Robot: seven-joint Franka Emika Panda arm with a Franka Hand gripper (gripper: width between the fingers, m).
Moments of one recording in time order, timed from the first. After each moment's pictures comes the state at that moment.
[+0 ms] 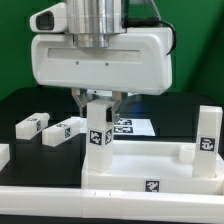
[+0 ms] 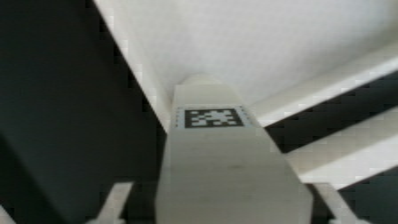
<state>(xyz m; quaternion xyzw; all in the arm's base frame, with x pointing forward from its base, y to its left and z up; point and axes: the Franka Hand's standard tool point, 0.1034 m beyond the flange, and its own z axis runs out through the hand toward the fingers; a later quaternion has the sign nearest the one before) 0.615 -0.059 0.109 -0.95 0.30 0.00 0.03</state>
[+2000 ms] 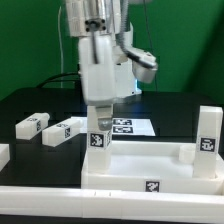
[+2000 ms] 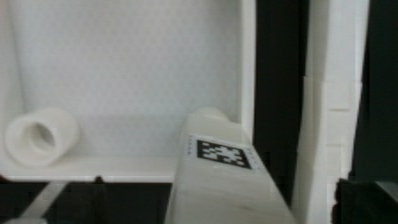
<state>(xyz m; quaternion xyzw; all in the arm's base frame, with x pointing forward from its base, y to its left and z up) 0.616 -0.050 0.107 -0.74 0.67 0.03 0.05</state>
